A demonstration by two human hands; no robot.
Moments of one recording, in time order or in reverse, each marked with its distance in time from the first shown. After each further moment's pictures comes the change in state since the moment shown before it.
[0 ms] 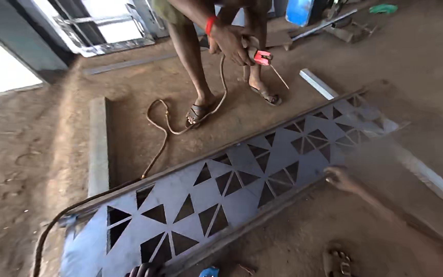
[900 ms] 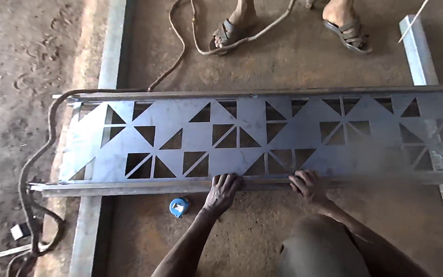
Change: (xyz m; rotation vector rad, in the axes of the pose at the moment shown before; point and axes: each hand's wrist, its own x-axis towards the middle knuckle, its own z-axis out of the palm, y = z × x) left_hand 0.154 0.316 -0.012 -0.162 0.491 0.072; right_hand 0.041 -0.010 0.117 -0.056 0.295 -0.841
